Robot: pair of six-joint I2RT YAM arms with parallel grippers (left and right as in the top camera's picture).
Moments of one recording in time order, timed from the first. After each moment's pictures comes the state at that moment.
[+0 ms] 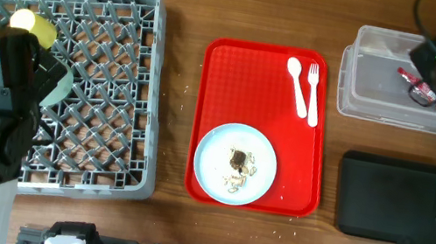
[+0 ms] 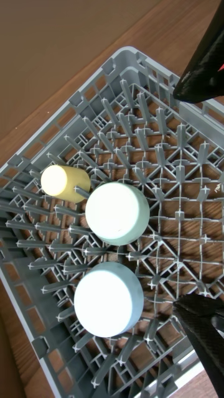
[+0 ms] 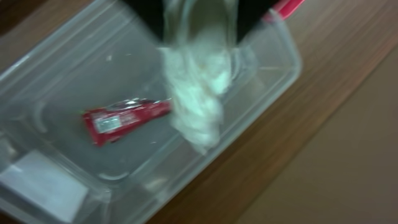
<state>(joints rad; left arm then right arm) 0.08 1.05 1.38 -1.19 -0.44 -0.77 -0.21 1.68 1.48 -0.65 0.12 0.58</state>
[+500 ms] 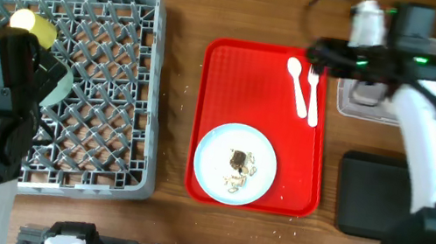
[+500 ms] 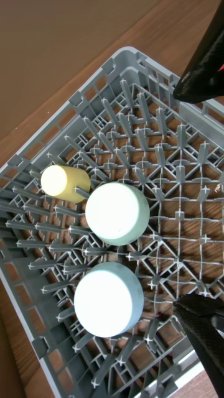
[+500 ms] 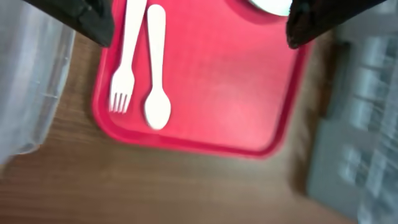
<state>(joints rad) 0.08 1.05 1.38 -1.19 -0.44 -0.77 0.11 1.73 1.47 -0.75 -0.33 -0.02</state>
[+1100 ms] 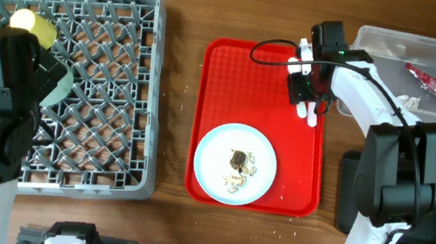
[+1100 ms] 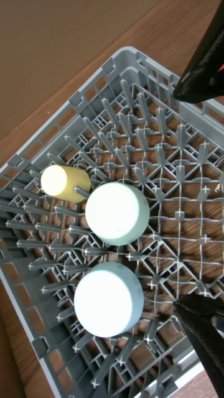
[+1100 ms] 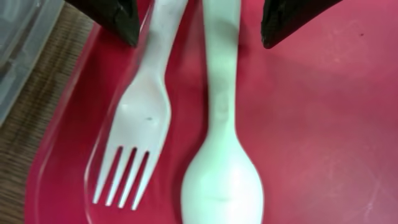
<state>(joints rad) 0.08 1.05 1.38 -1.19 -0.44 -0.77 0.21 2.06 1.44 -0.72 0.03 -0.09</state>
